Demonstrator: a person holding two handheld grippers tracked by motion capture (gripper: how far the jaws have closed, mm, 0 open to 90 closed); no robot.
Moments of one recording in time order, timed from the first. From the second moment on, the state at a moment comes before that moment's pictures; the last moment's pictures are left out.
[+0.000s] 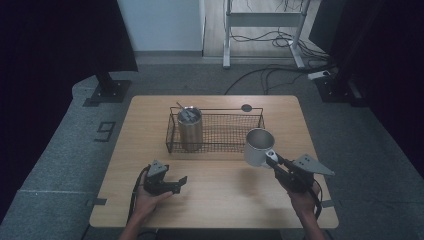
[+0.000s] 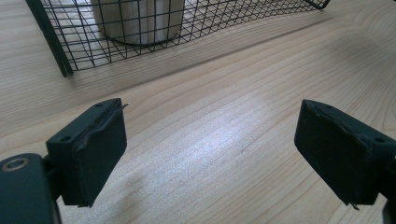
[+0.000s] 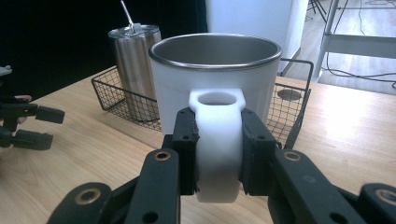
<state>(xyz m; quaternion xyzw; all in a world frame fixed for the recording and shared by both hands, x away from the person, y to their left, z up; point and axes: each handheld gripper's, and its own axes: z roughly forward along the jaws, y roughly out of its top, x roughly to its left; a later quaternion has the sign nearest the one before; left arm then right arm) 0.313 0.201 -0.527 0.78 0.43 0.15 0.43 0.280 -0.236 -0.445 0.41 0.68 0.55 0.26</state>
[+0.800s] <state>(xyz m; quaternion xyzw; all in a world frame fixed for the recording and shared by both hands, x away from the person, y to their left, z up) 0.312 0.201 -0.528 0.78 0.43 0.15 0.44 0.310 -0.229 -0.435 0.41 0.68 0.55 0.26</state>
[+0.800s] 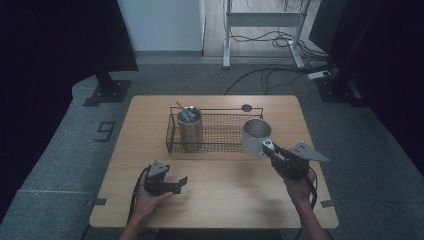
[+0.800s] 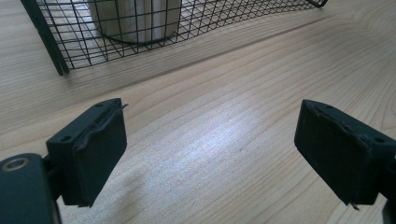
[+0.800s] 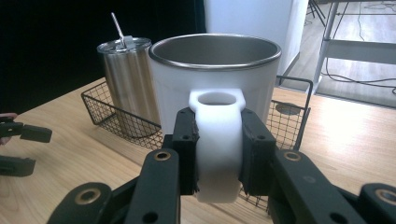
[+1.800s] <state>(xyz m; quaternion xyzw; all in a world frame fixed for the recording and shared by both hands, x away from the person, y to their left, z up) 0.312 0.203 -0.528 0.78 0.43 0.15 0.43 0.346 -0.219 -0.430 0.41 0.68 0.55 0.27</state>
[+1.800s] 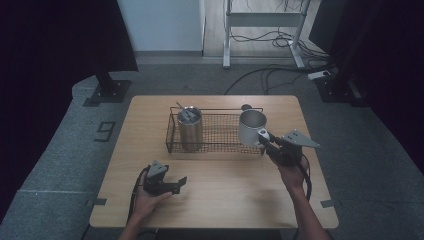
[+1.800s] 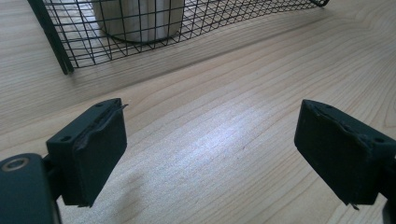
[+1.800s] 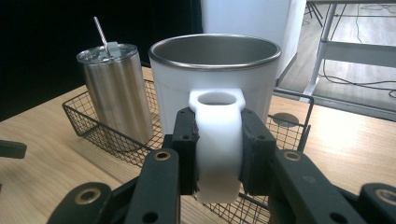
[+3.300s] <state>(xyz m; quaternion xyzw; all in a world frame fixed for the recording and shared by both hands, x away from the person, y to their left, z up) 0.310 0.208 -0.526 0.78 0.43 0.15 0.43 0.387 -0.199 -0.433 0.42 0.68 0.54 0.27</state>
